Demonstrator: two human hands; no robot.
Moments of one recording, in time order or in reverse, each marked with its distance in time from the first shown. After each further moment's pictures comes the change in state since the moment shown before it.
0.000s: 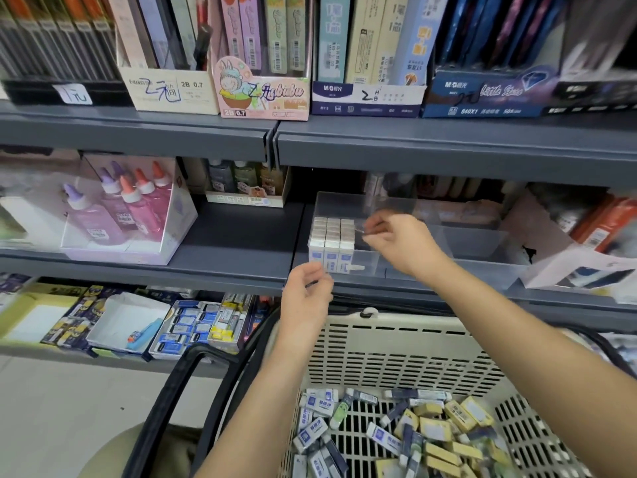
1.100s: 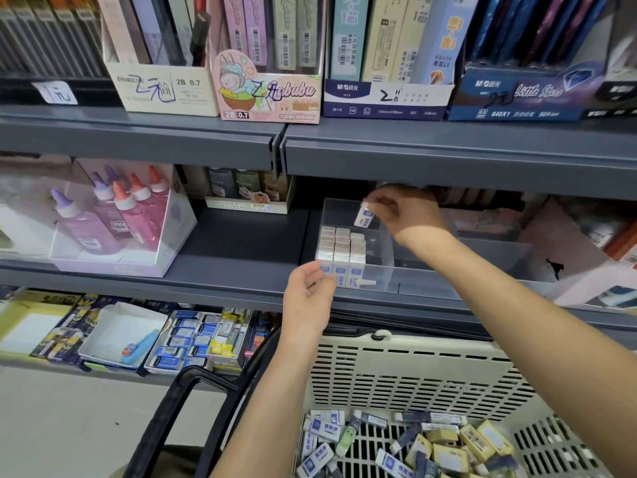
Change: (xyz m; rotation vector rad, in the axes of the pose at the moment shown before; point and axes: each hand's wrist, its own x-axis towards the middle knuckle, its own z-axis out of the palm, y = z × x) left_hand 0.036 -0.002 0.000 -0.050 0.019 -0.051; right_hand 0.059 -0.009 -0.002 -0.254 0.155 -0.108
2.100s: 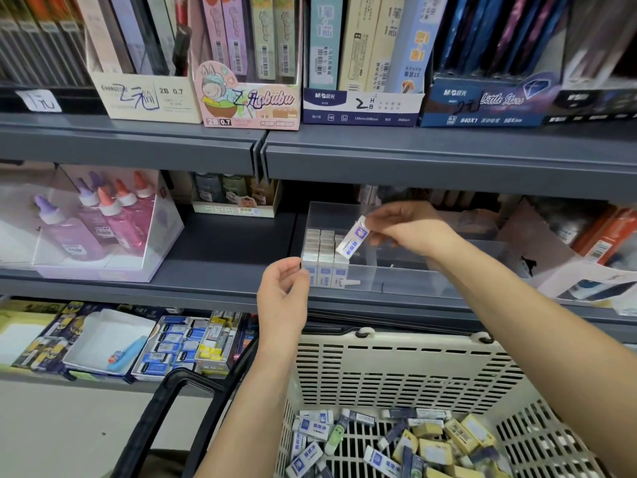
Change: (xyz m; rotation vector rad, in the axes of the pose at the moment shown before) left_hand -0.004 0.003 -0.006 -0.013 0.110 0.187; right_hand -0.028 0.001 -0.031 0.648 -0.202 0.341
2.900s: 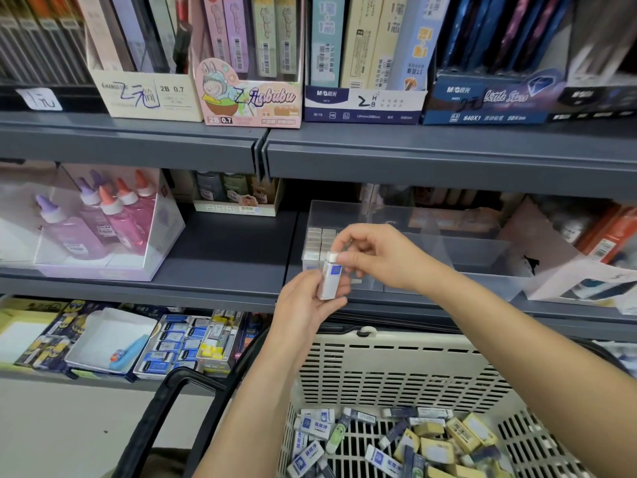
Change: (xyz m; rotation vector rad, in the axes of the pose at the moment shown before) left_hand -0.004 0.005 0.007 -0.289 -0.356 -0.261; right_hand -0.033 -0.002 0.029 -0.252 -0.303 -0.323
